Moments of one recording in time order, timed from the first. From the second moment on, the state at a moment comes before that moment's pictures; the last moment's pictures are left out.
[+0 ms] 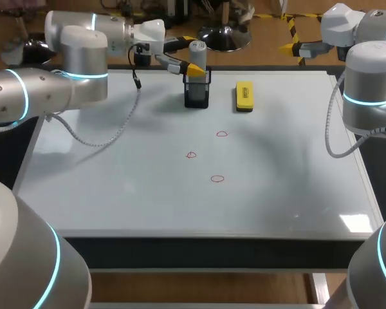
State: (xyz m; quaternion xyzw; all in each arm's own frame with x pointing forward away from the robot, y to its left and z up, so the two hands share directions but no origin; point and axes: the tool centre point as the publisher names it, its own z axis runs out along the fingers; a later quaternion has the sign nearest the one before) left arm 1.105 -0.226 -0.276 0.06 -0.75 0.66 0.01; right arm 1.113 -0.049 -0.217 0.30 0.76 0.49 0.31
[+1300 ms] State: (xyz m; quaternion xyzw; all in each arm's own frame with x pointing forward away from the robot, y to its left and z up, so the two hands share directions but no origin) left arm 1.108 -0.238 -0.273 0.03 -0.75 0.66 0.02; right arm 1.113 -0.049 -0.217 0.30 0.76 0.49 0.31
